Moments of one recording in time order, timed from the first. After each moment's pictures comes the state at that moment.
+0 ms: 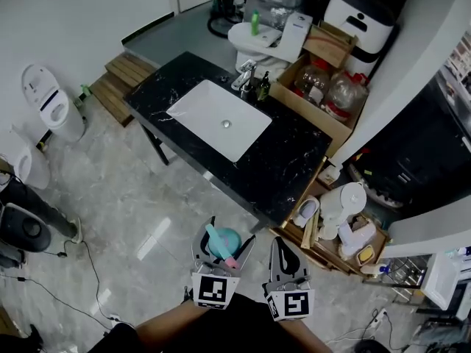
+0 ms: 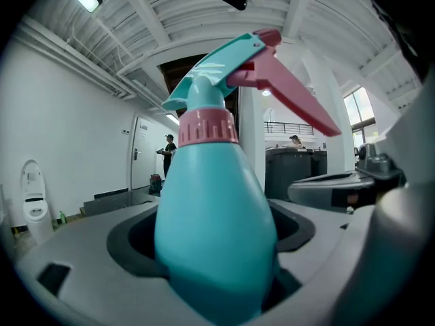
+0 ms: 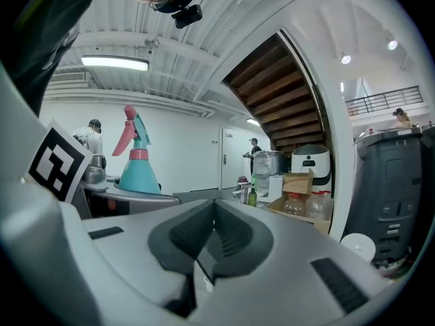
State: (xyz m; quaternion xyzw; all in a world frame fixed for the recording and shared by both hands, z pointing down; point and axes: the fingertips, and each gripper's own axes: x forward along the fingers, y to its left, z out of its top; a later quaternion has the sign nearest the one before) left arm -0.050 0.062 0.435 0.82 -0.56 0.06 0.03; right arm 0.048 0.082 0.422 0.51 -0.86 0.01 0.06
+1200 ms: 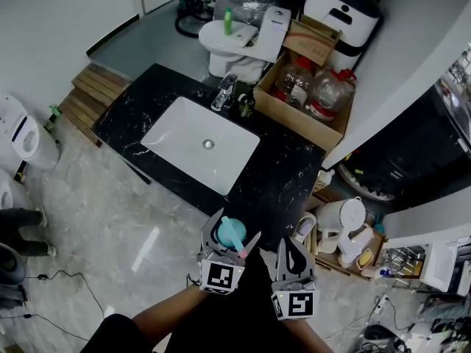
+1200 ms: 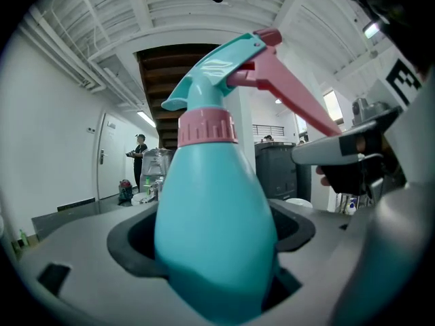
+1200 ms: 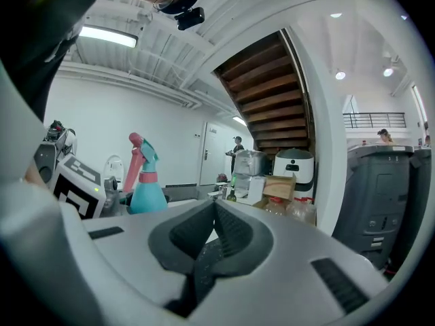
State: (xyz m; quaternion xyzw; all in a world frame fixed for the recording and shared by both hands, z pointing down) left arm -0.044 -0.107 0.481 0.89 -0.45 0.06 -0.01; right arm 0.038 -0.055 0.424 0.59 -0.80 -0.01 0.10
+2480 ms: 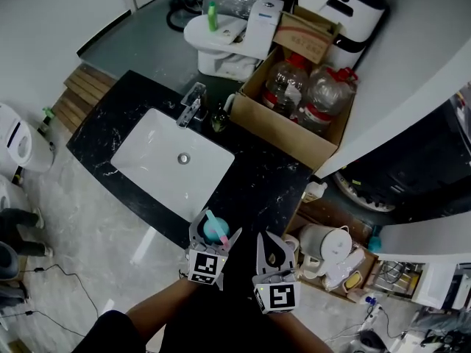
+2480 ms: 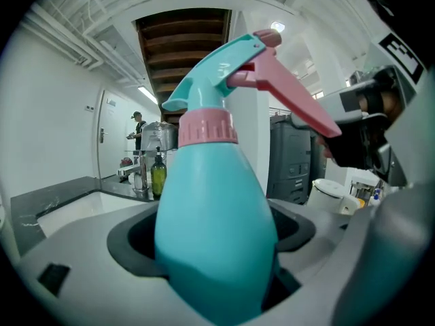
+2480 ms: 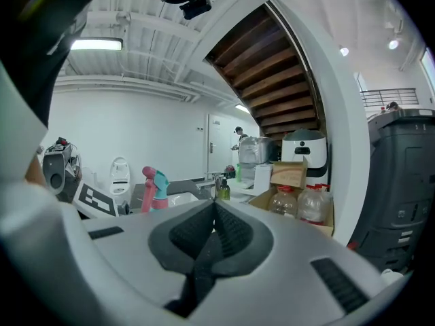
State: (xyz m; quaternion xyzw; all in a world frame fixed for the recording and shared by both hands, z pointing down) left arm 0.030 -0.234 0.582 0.87 -0.47 0.13 0.06; right arm 0.106 -0.191 0.475 0.55 -0.83 0.04 0.10
